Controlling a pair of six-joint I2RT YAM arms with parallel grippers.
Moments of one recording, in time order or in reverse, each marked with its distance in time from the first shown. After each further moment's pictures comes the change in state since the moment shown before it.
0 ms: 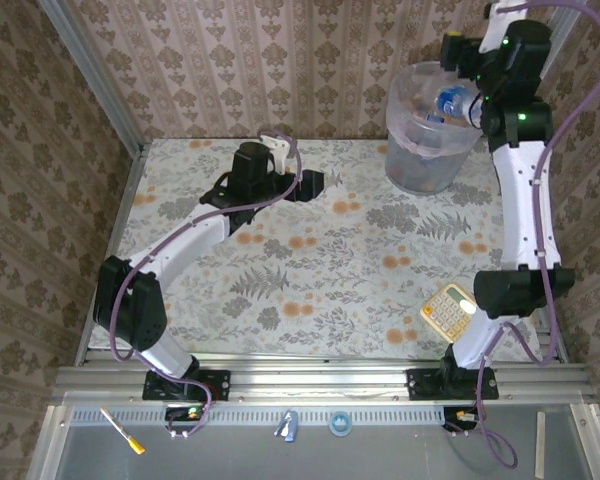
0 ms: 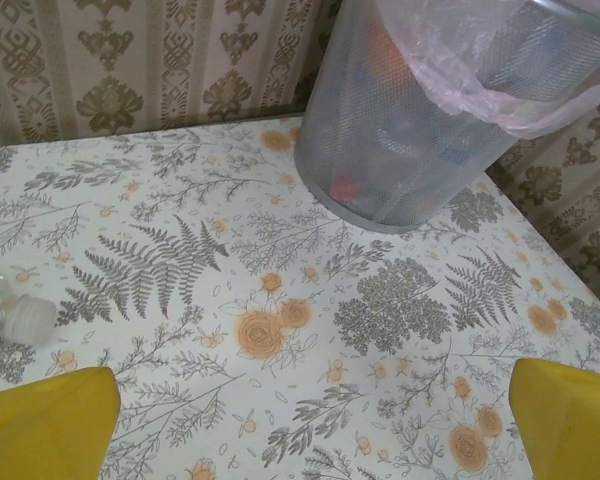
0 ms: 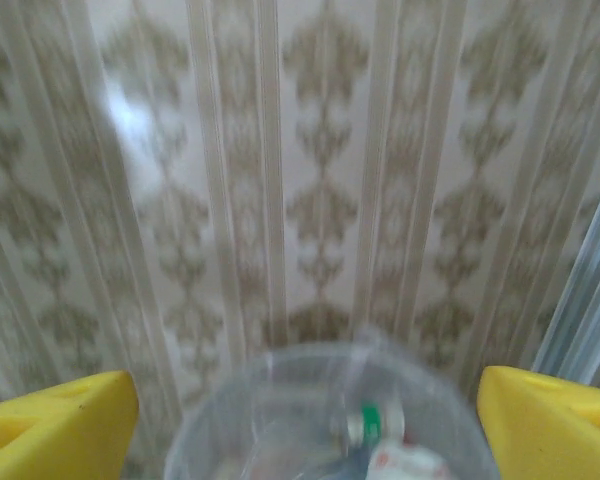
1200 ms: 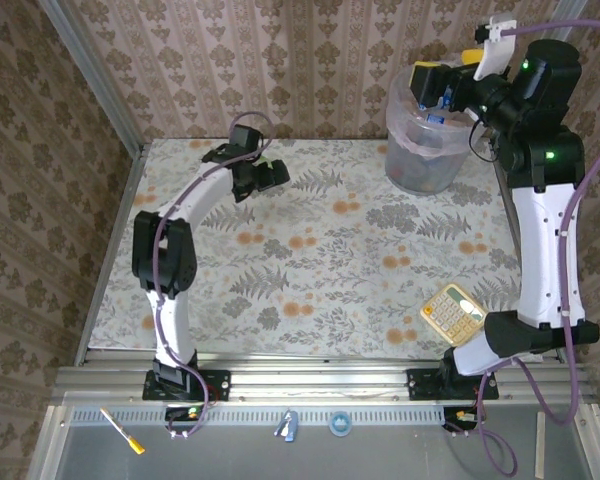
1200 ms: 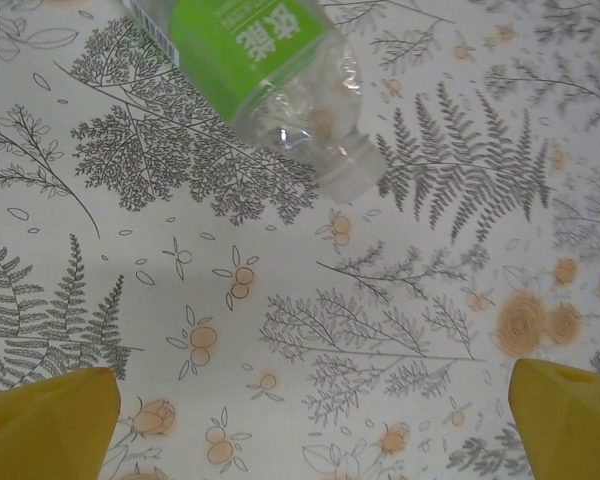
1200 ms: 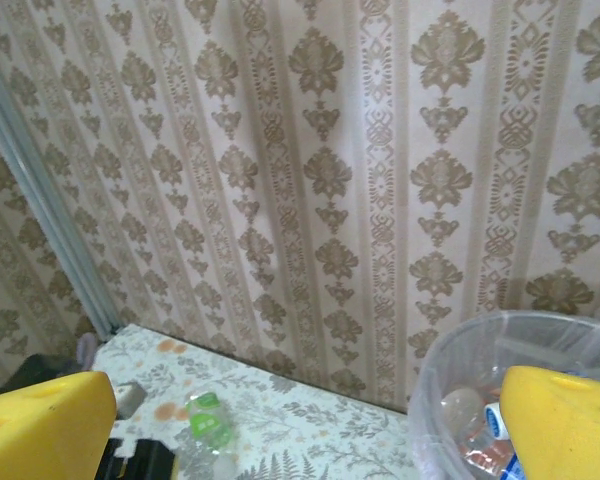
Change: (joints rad) left arm 0.196 0.436 0.455 -0.575 -0.129 -0.300; right arm 0.064 -0.267 -0.109 -0.137 -0.422 0.086
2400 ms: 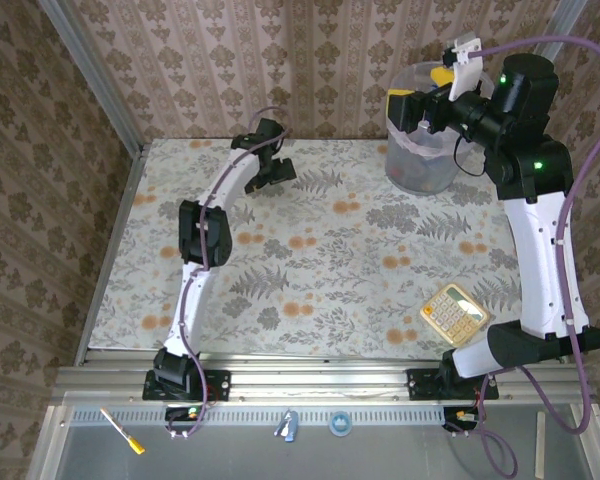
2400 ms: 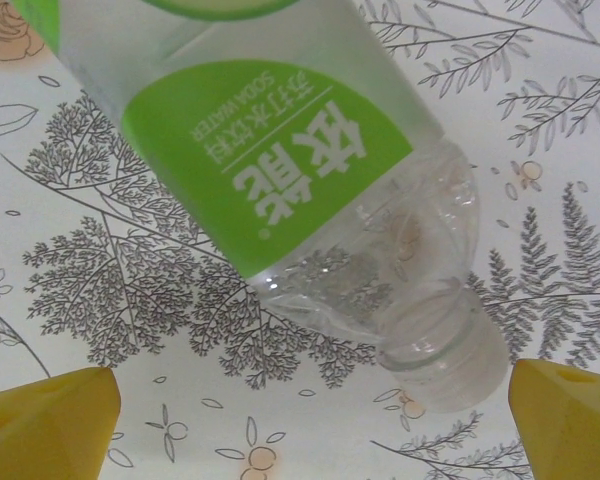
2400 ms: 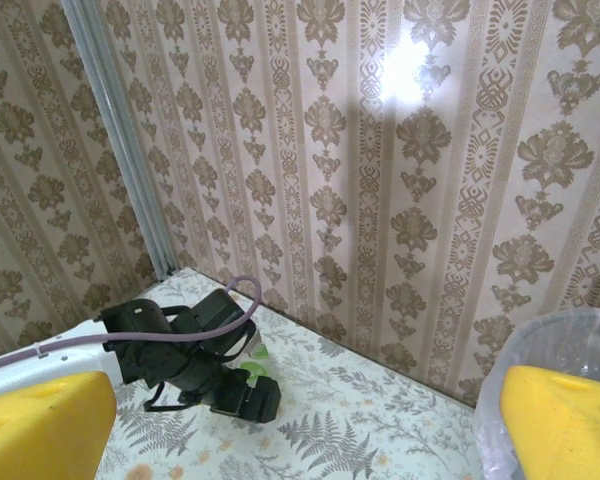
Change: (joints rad) left arm -0.018 0.511 0.681 -0.339 -0.163 0.000; right arm 0.096 -0.050 -0.085 -0.026 -0.052 -0.090
